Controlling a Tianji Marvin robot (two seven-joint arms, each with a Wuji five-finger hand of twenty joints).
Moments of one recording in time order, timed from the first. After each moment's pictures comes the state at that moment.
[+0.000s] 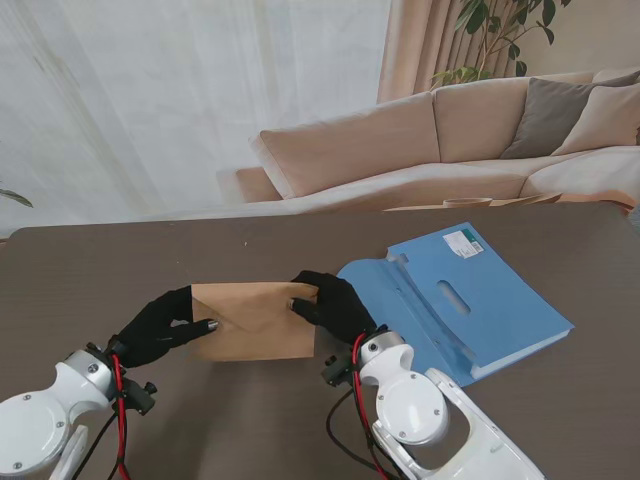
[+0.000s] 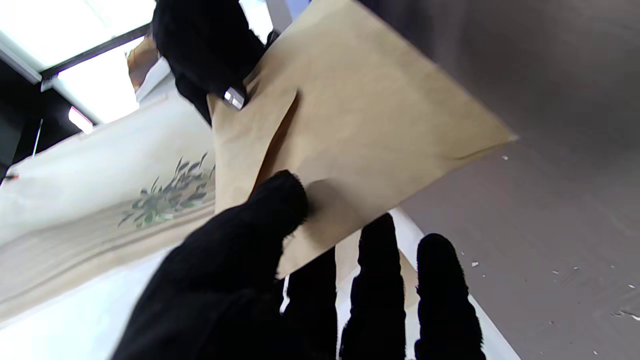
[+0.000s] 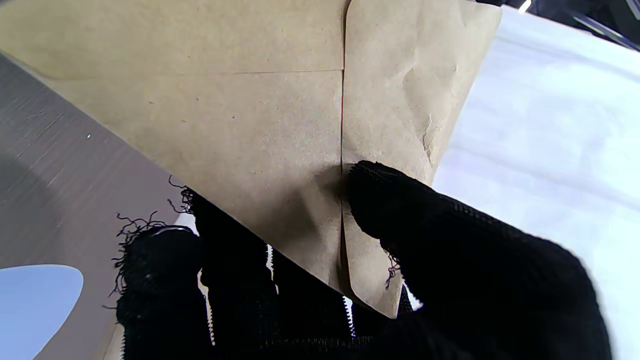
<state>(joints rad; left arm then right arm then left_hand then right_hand) 1.98 -1.09 -1.63 -2.00 0.01 -0.10 -0.35 -1.61 -1.20 0.96 -1.81 -0.14 0.07 -0.20 1.13 -0.35 0.56 -0.06 0.45 0.15 0.44 0.48 0.53 0.14 0.42 0.60 0.33 0.23 0.50 0.77 -0.02 0.31 0.87 0.88 0.74 -0.55 1.01 -0.04 0.81 -0.02 0.97 0.57 1.01 0.19 0.85 0.54 0.96 0.28 1.02 0.62 0.57 0.40 1.59 0.86</state>
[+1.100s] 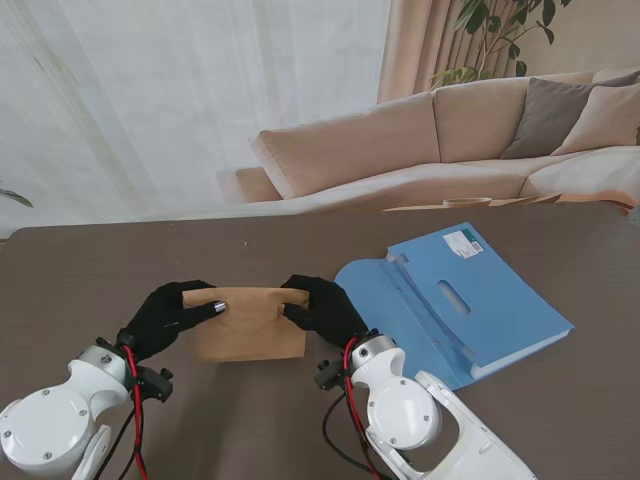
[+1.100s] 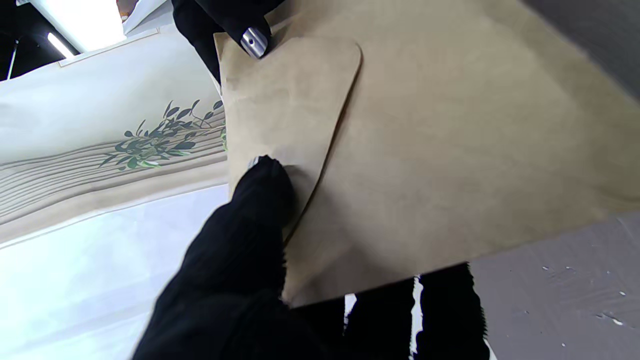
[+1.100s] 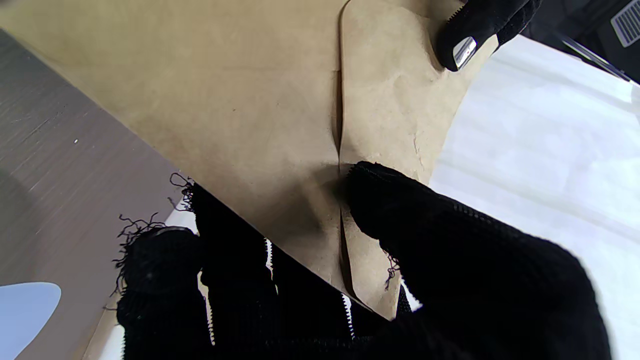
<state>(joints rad) 1.96 -1.12 -1.56 -2.03 -0.04 0.03 -0.17 -1.58 -1.21 0.92 -1.78 -0.19 0.03 -0.22 1.23 -0.30 0.21 -0.06 0.79 0.20 0.63 0.55 0.93 0.25 0.51 0.75 0.55 0.34 0.71 0.83 0.08 0.35 0.99 0.96 0.74 -0.54 1.01 -0.04 0.78 0.00 0.94 0.51 0.98 0.19 0.79 0.50 0.94 0.28 0.95 0.60 0.53 0.40 1.58 0.86</state>
